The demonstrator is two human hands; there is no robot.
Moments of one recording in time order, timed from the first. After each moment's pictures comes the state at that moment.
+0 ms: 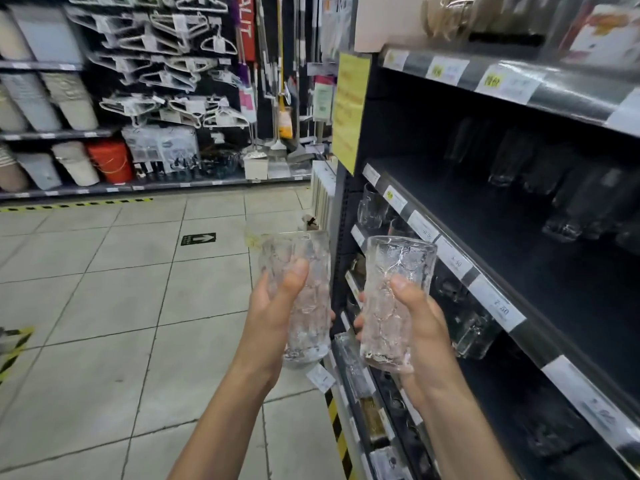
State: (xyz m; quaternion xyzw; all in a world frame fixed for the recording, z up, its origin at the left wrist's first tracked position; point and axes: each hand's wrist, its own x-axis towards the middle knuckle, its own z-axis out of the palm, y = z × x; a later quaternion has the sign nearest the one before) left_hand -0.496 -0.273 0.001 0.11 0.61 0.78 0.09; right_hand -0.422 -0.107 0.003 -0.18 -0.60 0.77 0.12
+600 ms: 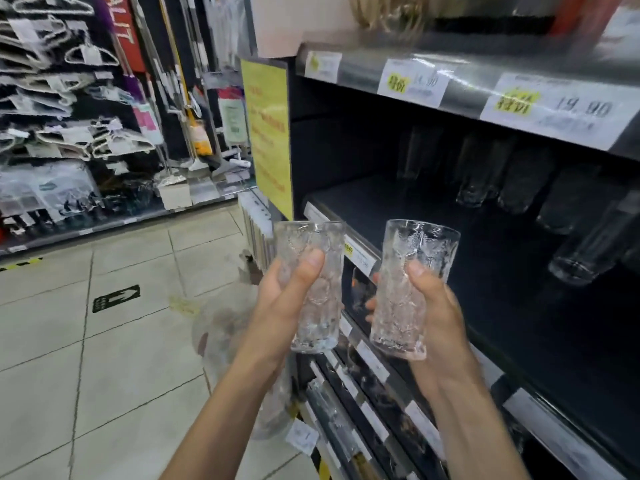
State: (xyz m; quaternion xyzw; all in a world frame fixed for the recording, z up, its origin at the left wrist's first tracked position) left_hand -0.739 -0.119 0.016 0.21 0.62 0.73 0.19; right_hand -0.622 0.013 0.026 -0.25 -0.54 0.75 0.28
